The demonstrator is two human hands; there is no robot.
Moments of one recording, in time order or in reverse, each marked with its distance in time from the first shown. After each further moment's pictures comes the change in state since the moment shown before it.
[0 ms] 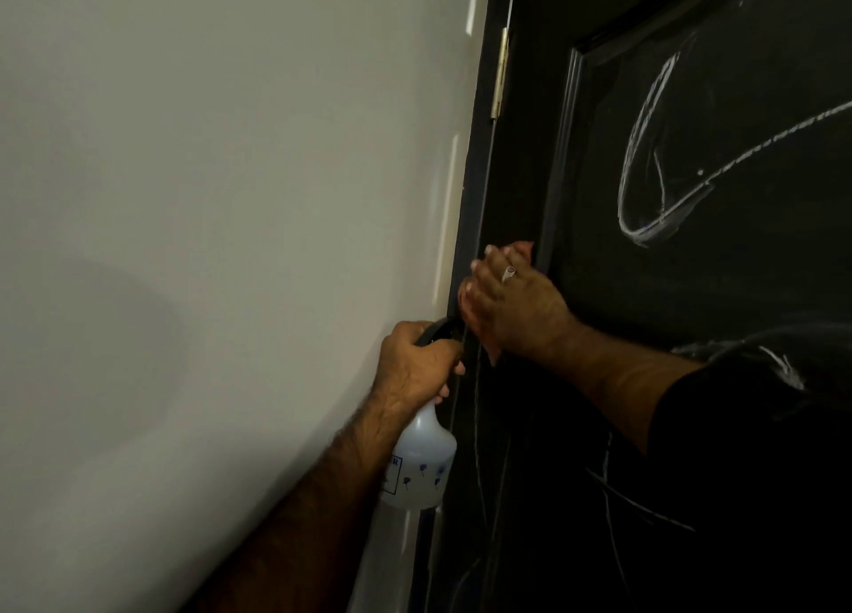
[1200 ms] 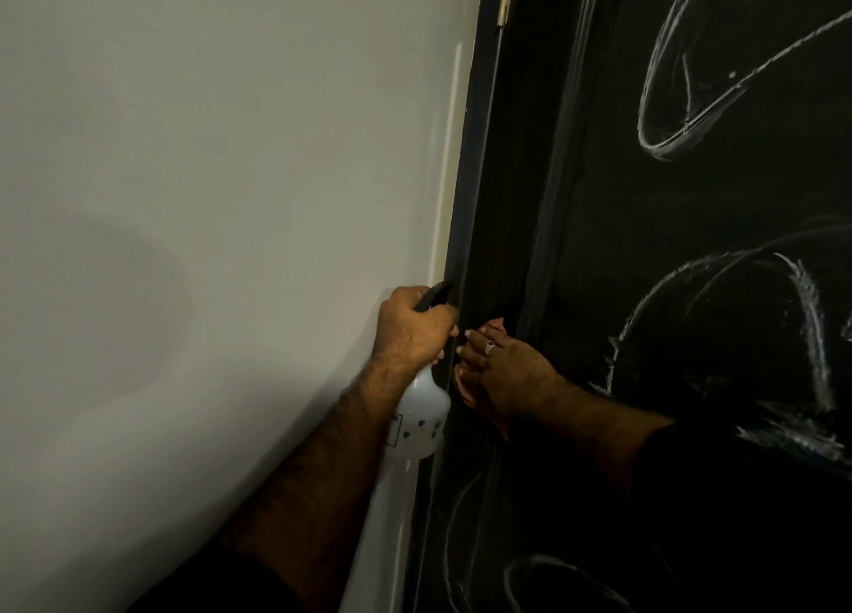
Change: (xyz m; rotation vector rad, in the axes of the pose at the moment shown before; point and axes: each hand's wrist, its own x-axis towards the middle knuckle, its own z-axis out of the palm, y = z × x) left_hand -0.023 -0.046 0.004 0.025 0.041 0.004; right_hand -0.061 -0.143 0.074 0.171 -0.137 -0.362
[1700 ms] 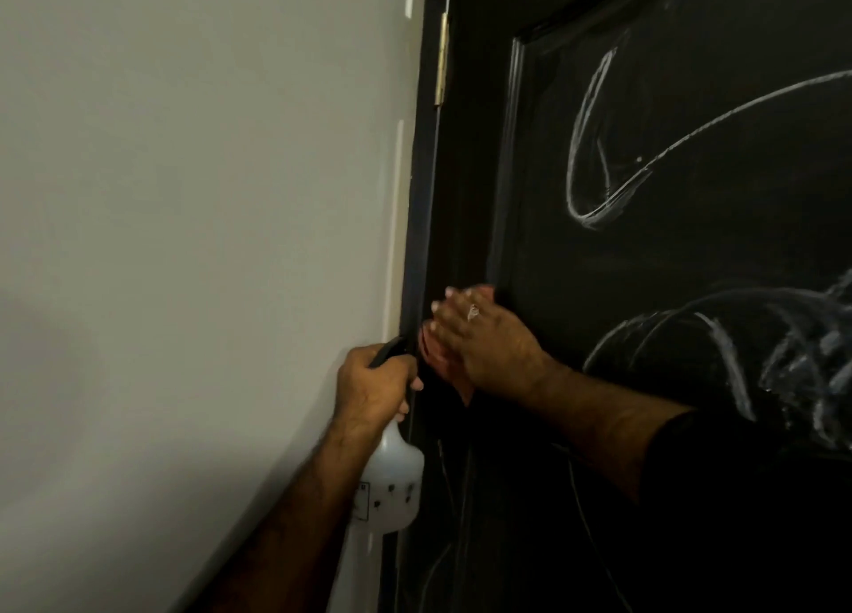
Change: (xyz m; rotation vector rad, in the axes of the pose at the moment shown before) left_hand 0.010 0.018 0.010 -0.099 0.005 -0.080; right_hand -0.028 0.100 -0.050 -0.026 0.277 0.256
